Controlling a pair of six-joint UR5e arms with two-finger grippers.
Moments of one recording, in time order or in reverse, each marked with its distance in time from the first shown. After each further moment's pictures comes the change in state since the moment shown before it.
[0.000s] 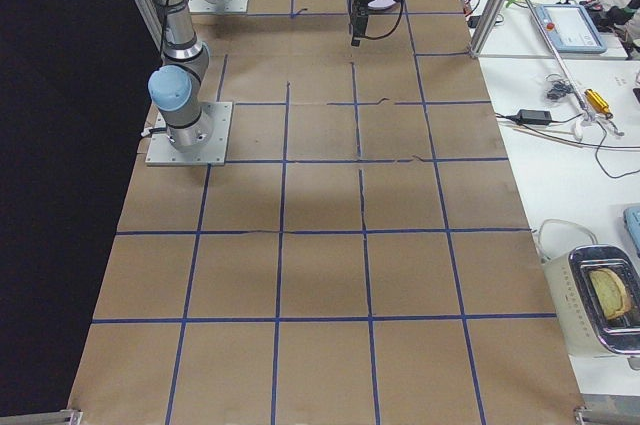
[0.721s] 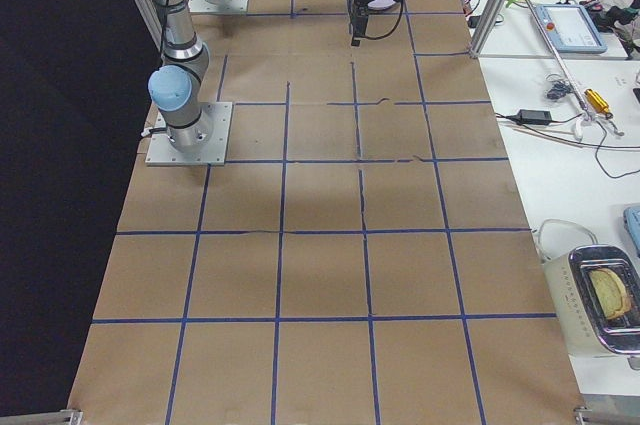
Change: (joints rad) left arm 0.236 0.098 -0.039 -0.099 0.005 0.277; right arm 0.000 0.000 0.000 0.000 0.000 0.000
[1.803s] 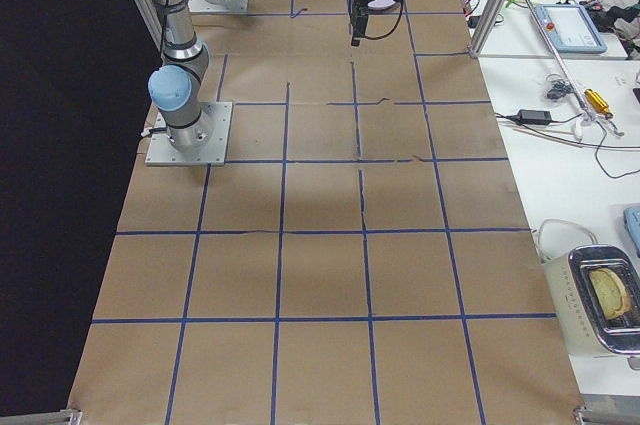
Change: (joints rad) left arm 0.491 -0.116 -0.040 0.006 -0.083 0.653; right arm 0.000 0.000 0.000 0.000 0.000 0.000
